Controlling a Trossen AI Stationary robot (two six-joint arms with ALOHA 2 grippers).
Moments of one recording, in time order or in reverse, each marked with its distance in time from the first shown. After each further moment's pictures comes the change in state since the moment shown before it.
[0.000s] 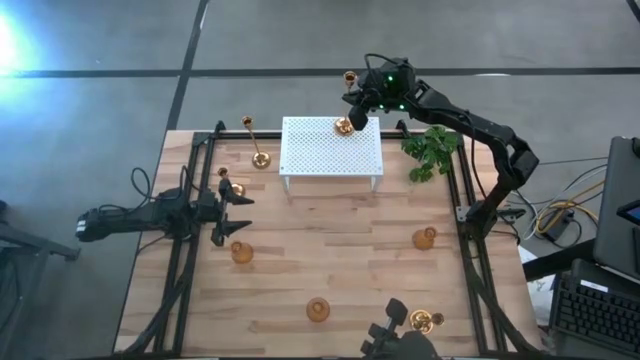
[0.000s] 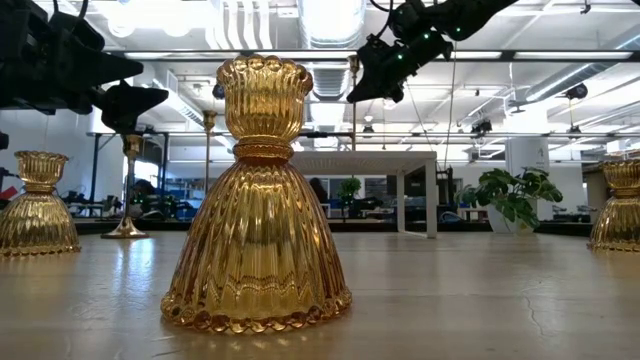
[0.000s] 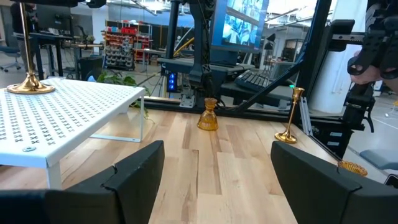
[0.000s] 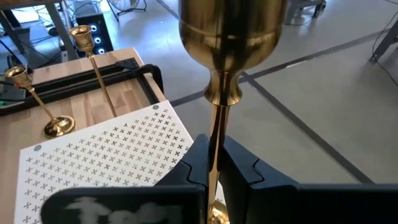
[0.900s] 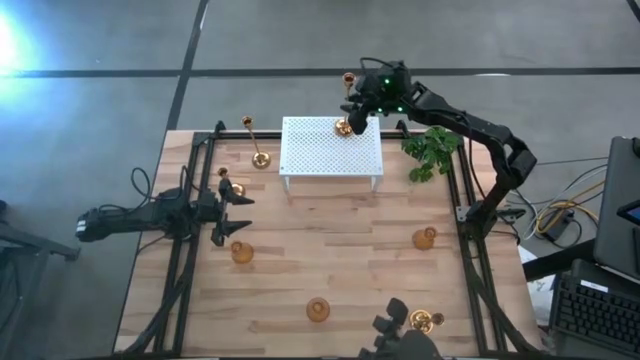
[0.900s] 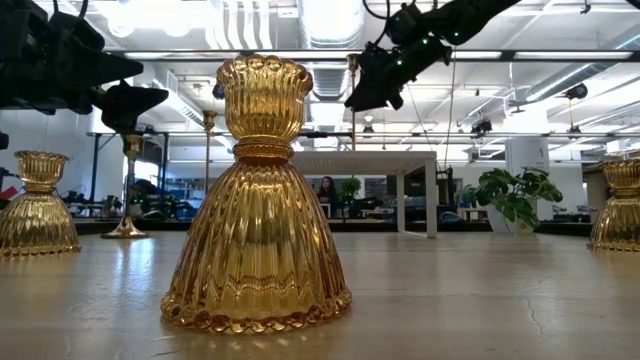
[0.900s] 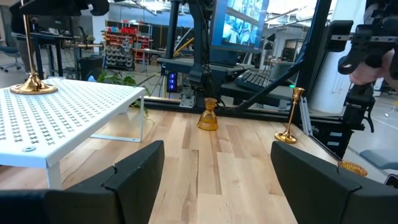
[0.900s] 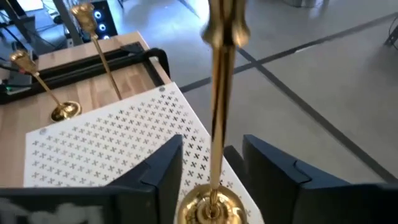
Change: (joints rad) left arm 0.000 0.000 0.000 0.000 0.000 0.000; right arm -0.001 0.003 -0.008 -0.016 -0.021 0.014
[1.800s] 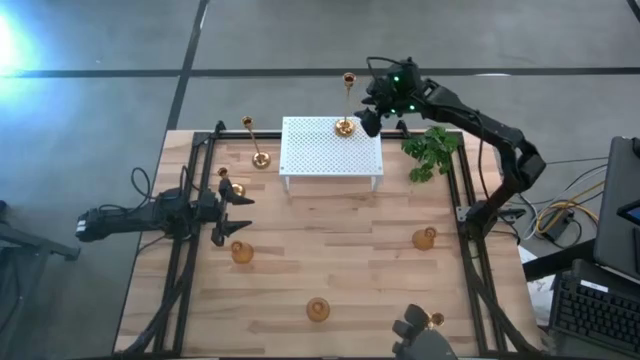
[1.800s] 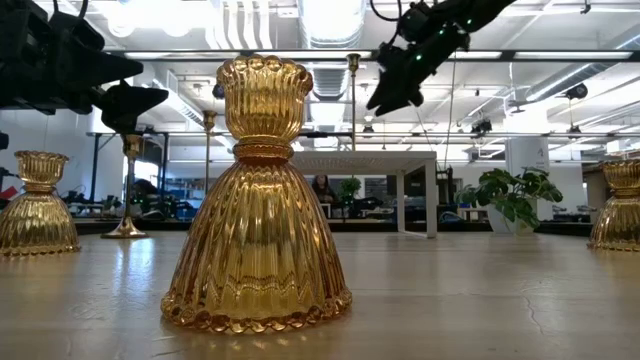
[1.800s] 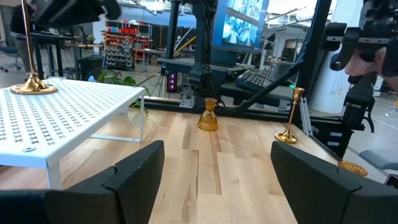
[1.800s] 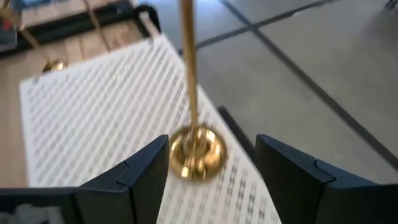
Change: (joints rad) left arm 0.000 0.000 0.000 0.000 0.000 0.000; right arm -0.040 -0.084 0.002 -0.255 0.007 -0.072
